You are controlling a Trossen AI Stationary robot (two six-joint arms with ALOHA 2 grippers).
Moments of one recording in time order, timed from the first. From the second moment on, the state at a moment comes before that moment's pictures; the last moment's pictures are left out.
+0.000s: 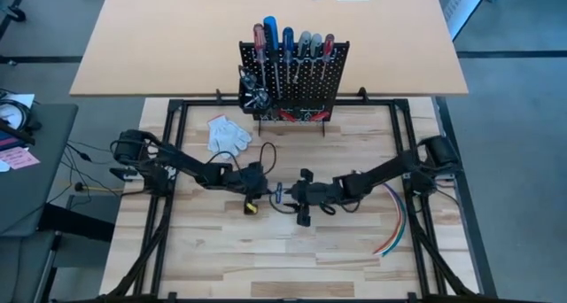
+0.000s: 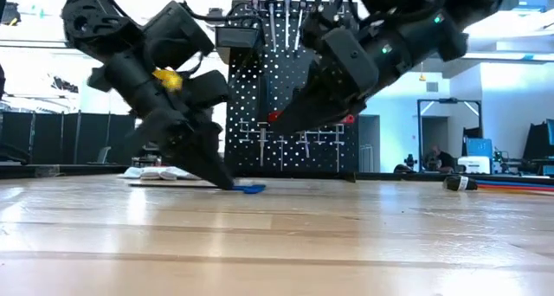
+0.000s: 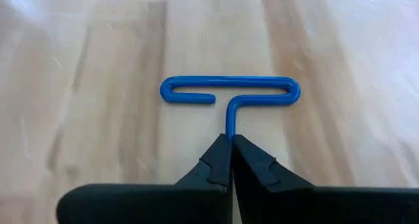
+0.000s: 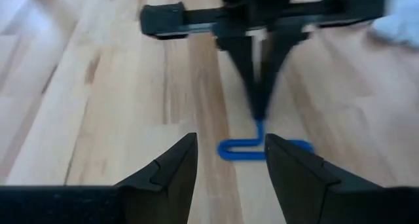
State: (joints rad) left arm -0.06 1.70 0.61 0.30 -0.05 0.06; right arm 0.20 1.81 0.89 0.33 0.24 0.18
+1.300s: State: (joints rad) left arm -0.14 1.72 0.62 0.20 -0.10 0.06; right arm 0.18 1.96 0.89 0.36 0.18 0.21
